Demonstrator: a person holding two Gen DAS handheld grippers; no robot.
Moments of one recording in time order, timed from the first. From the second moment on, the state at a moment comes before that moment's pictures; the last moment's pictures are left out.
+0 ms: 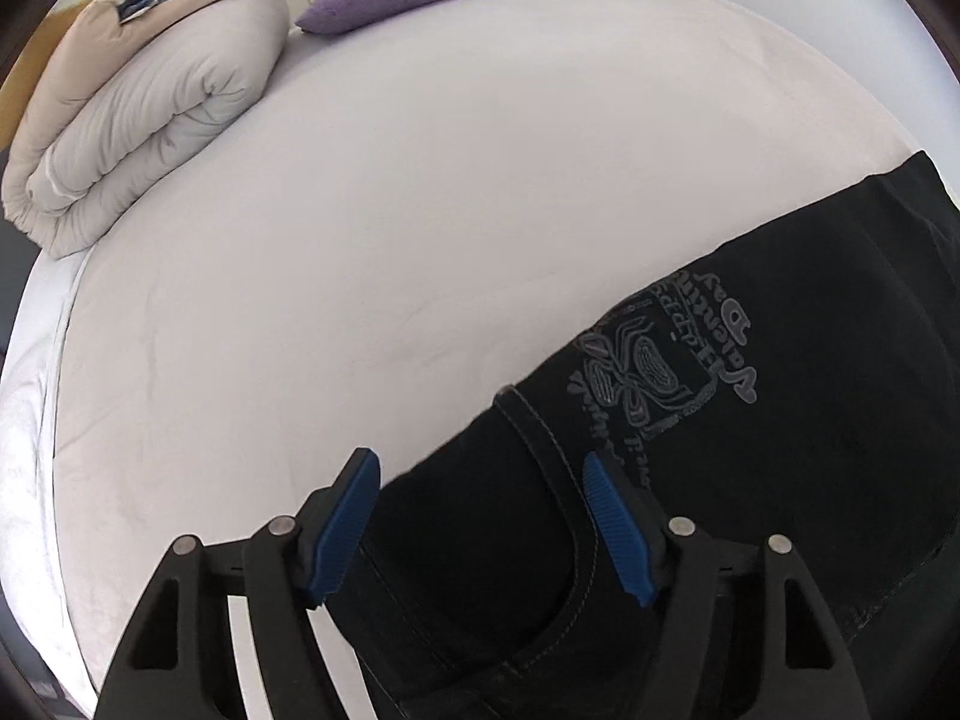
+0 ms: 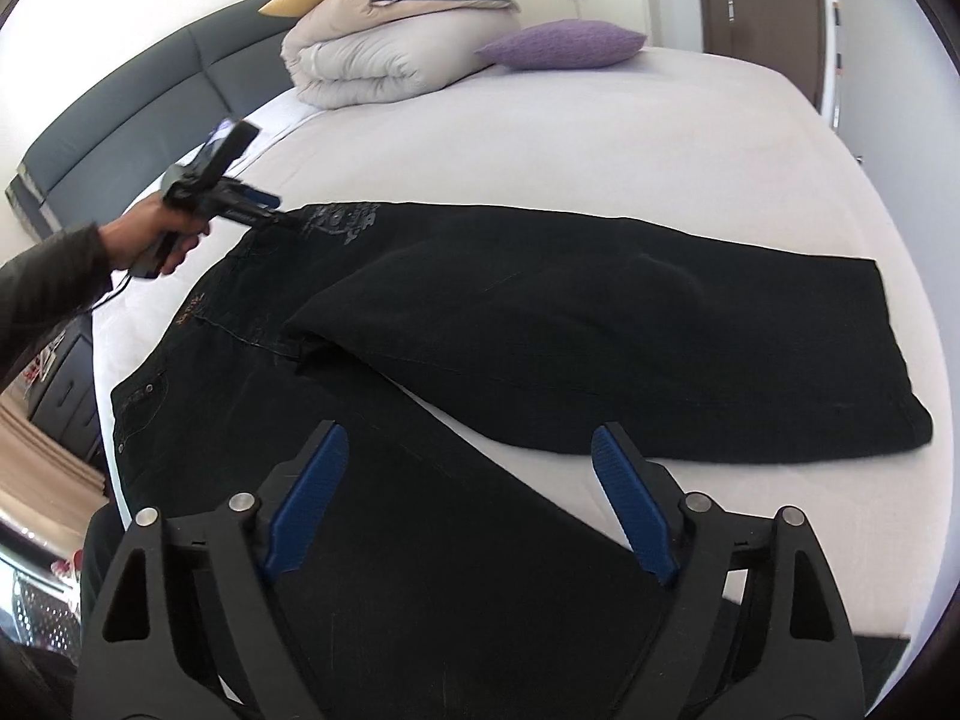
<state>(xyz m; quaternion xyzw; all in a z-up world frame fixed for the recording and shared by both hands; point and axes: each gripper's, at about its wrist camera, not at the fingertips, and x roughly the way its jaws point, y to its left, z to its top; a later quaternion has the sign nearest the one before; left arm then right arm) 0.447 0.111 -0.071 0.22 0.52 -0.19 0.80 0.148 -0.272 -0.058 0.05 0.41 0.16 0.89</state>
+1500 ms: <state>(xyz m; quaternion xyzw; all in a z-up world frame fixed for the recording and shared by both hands) 0.246 0.130 -0.032 0.24 0.33 -0.25 0.88 0.313 -0.011 -0.048 -0.22 0.43 0.27 0.83</state>
